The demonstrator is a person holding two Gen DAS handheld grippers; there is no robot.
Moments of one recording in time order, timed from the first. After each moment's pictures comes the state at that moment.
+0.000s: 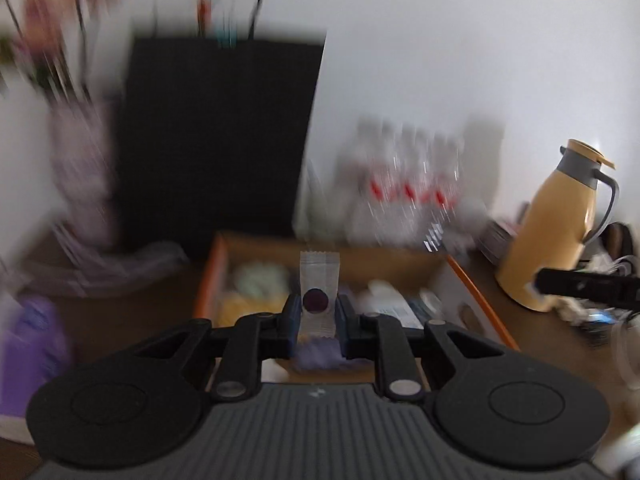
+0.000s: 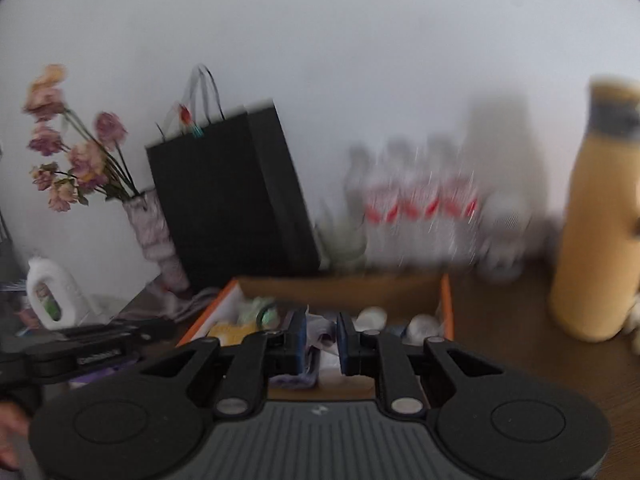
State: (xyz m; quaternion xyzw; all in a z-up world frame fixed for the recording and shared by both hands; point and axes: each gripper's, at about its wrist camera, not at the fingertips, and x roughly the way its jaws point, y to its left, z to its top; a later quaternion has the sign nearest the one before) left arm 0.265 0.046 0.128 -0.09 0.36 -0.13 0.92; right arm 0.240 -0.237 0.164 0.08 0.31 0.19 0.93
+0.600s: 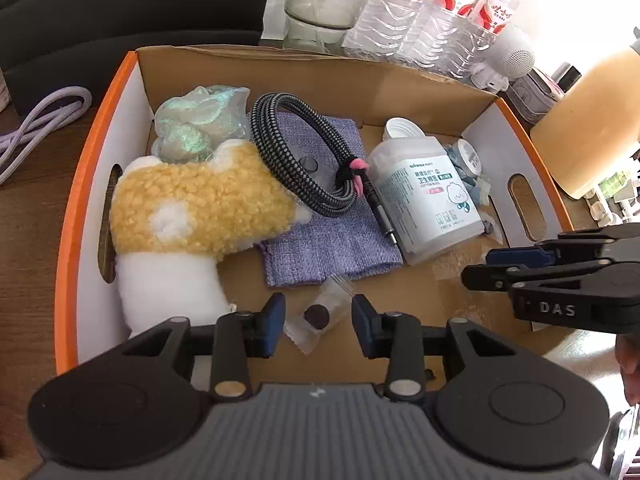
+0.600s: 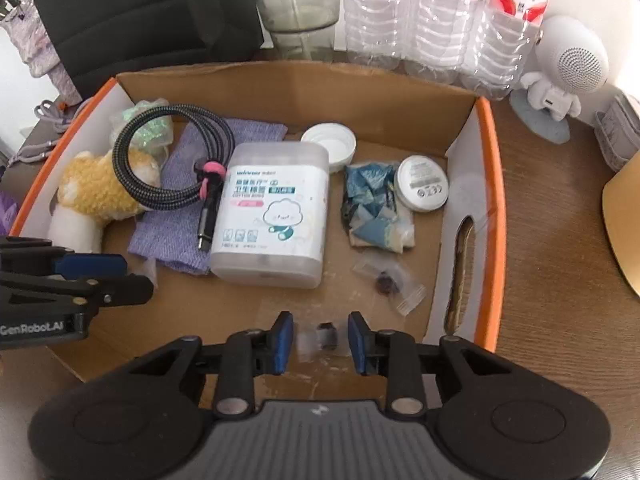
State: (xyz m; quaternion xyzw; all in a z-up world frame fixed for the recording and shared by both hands) left arm 0.352 0.009 0.036 -0.04 0.55 -0.15 0.82; right arm 0.359 -0.190 0.042 -0.04 0.57 0.14 0.81
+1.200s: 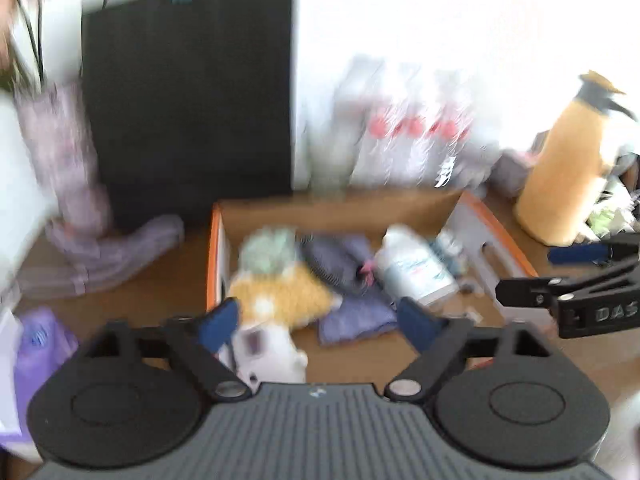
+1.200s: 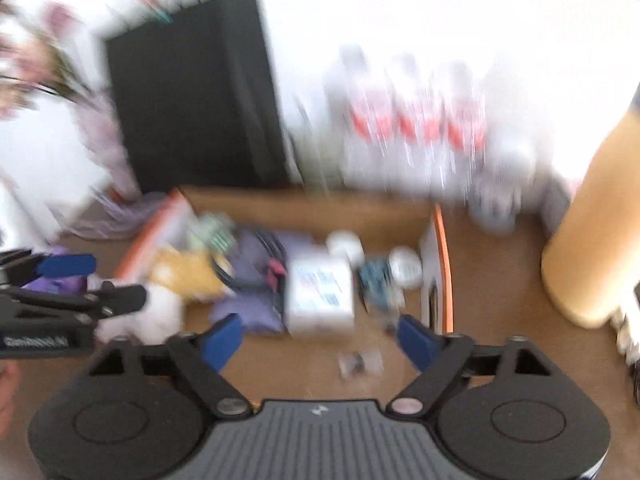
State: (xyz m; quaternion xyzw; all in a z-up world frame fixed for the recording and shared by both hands) left arm 0.231 0.008 0.131 0.04 0.32 -0.12 0.94; right arm 0.252 -0.196 0.145 -0.02 0.37 0.15 0.92
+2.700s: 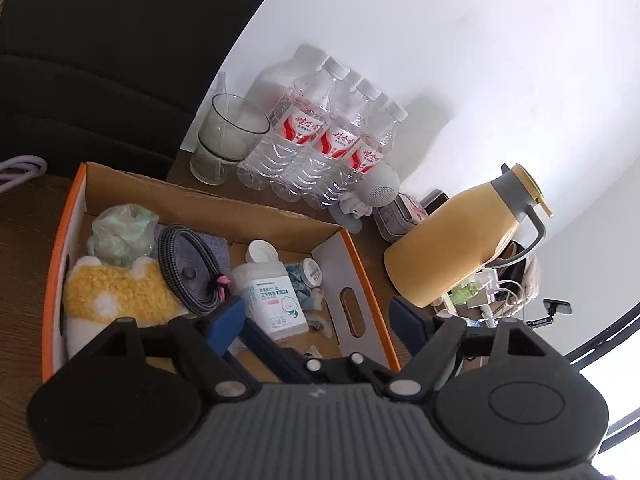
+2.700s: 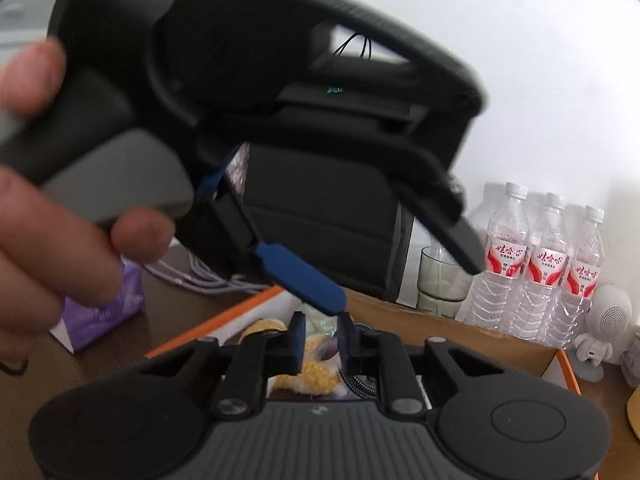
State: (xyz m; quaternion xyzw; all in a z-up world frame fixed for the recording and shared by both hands) left arm 0.319 0.017 0.142 -0.21 0.41 -0.25 0.85; right arm 0.240 -0.100 0.084 -0.09 0.15 0.26 0.95
